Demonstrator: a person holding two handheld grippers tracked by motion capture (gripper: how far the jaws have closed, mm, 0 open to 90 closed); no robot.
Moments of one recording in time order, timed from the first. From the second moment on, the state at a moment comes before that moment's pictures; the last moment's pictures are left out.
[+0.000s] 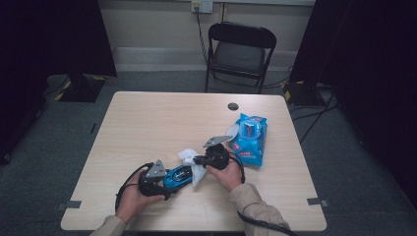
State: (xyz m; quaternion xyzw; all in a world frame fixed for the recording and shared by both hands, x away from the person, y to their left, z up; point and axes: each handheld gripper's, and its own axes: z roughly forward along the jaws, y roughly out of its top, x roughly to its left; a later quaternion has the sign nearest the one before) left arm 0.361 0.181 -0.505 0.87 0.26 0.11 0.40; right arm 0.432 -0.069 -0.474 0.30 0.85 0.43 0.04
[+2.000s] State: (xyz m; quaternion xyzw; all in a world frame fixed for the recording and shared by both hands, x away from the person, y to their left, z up) left arm 0.361 0.181 -0.505 0.87 0.26 0.11 0.40; right arm 0.402 -0.001 -0.473 0.23 0.86 0.45 0.00
